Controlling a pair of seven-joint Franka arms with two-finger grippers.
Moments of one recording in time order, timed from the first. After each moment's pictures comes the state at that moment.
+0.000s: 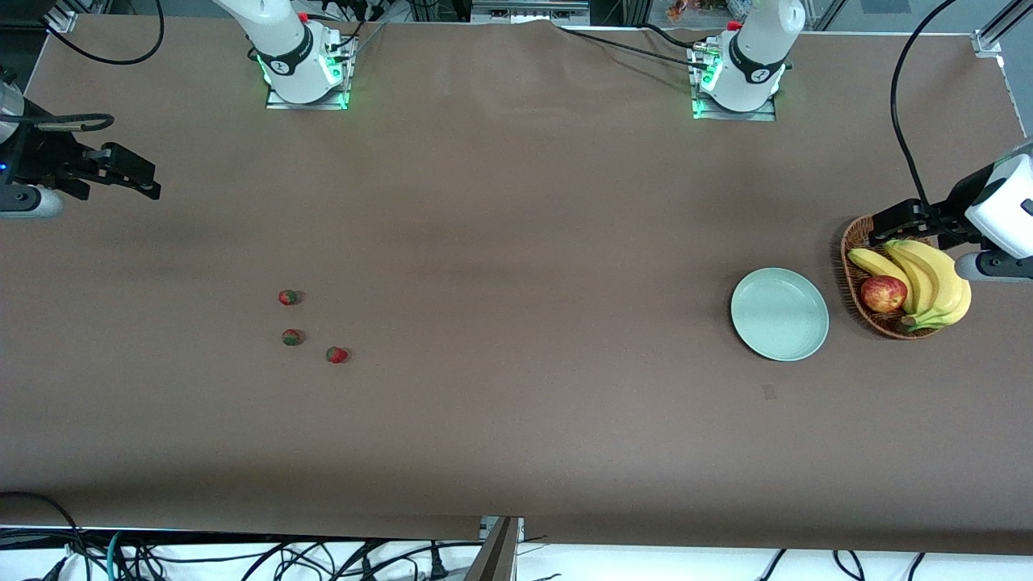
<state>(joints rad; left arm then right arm) 0.09 0.18 -0.08 -1.45 0.00 1.53 0.01 0.15 0.04 -0.12 -1.56 0.01 1.53 0.01</state>
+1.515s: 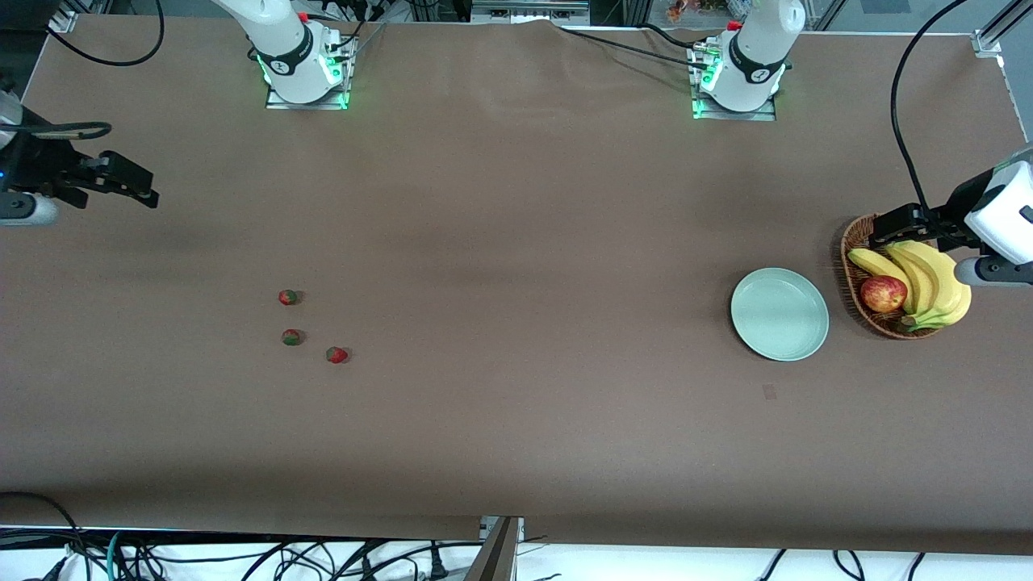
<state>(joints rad) 0.09 0.19 -0.08 -1.45 0.00 1.53 0.01 0.19 0.05 -0.15 -1.56 0.01 1.56 0.01</state>
